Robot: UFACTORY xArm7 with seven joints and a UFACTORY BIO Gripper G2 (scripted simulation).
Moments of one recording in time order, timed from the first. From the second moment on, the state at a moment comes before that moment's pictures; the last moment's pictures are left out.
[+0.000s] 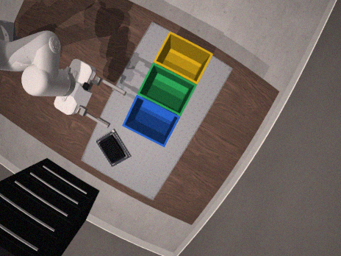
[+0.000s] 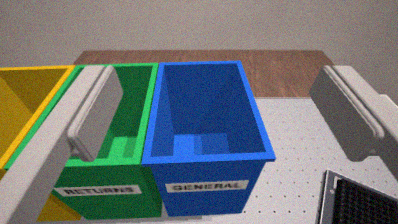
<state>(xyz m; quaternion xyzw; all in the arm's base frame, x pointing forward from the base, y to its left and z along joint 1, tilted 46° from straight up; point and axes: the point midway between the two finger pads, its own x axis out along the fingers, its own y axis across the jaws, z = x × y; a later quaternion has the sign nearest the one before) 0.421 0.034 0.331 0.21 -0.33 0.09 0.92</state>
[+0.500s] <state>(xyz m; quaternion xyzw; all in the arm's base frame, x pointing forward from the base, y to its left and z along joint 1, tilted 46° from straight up) 0.419 0.029 0.325 0.21 -0.33 0.09 0.92</state>
